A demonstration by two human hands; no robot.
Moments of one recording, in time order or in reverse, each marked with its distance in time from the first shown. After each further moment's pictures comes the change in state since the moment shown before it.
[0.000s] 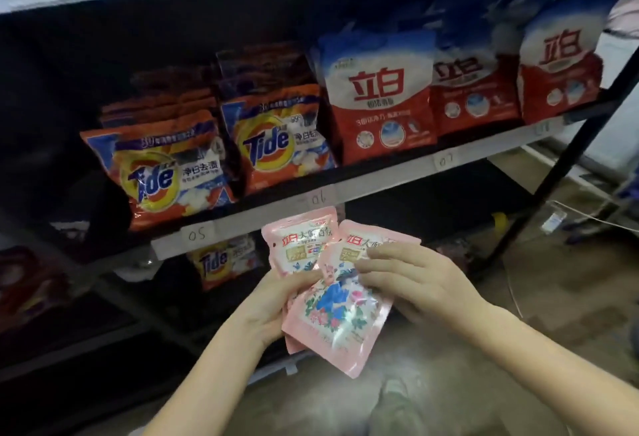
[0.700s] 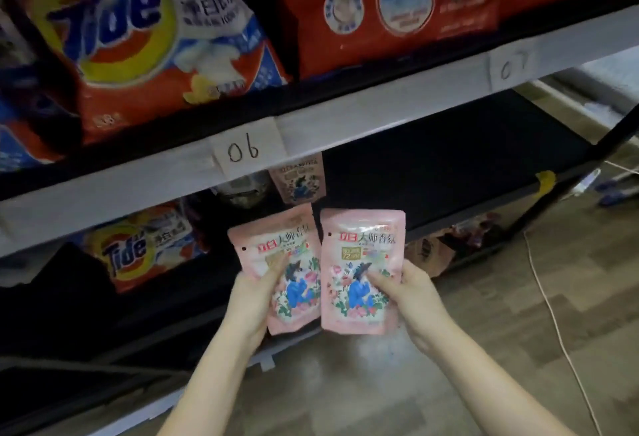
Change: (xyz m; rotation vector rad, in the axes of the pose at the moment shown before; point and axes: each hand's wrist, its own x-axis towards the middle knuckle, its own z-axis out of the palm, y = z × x) left_hand 0.217 -0.108 -0.071 0.159 0.358 0.203; right_hand -0.113 0.122 0.197 1.200 0.240 1.596
